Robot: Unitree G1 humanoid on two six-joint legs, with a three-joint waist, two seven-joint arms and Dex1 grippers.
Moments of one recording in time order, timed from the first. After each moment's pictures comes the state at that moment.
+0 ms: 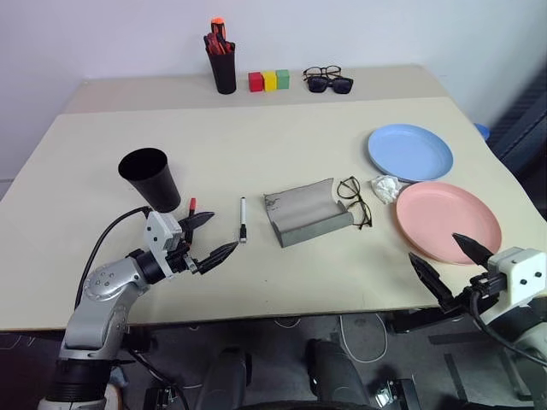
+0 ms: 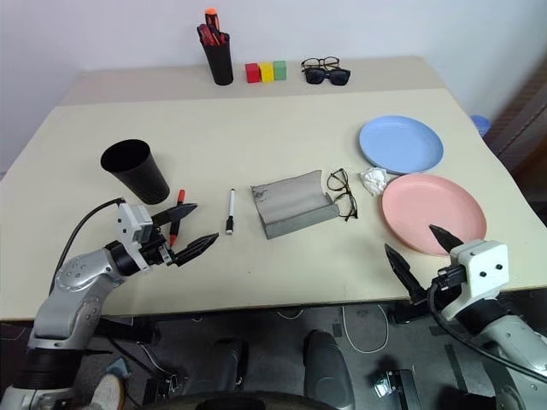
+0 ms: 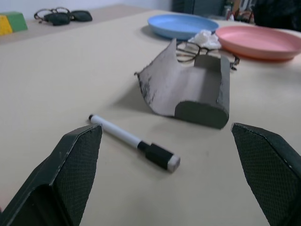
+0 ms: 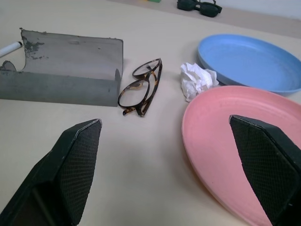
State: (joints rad) left arm -0.03 0.52 0.10 -0.15 -0.44 0.14 -0.90; right arm 0.49 -0.49 -0.51 -0.66 0.50 0.32 0.54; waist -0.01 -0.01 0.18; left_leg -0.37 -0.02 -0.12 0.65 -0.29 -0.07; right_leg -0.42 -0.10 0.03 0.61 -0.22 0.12
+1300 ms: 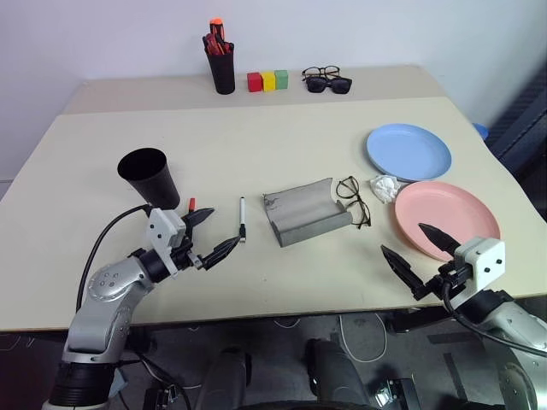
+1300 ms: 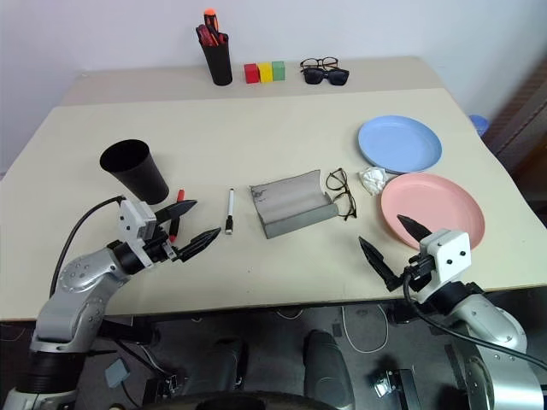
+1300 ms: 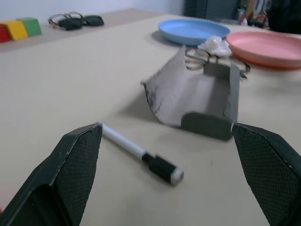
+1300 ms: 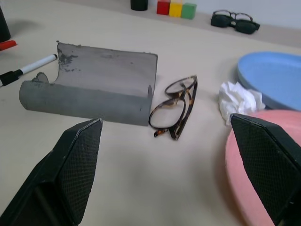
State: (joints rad) left arm -0.06 0.47 0.09 -0.28 -0.46 0.25 -0.75; right arm 0.31 -0.51 -0.36 -0.50 0.44 0.20 0.62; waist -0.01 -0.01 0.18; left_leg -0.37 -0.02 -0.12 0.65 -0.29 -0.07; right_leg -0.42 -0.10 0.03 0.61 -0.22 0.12
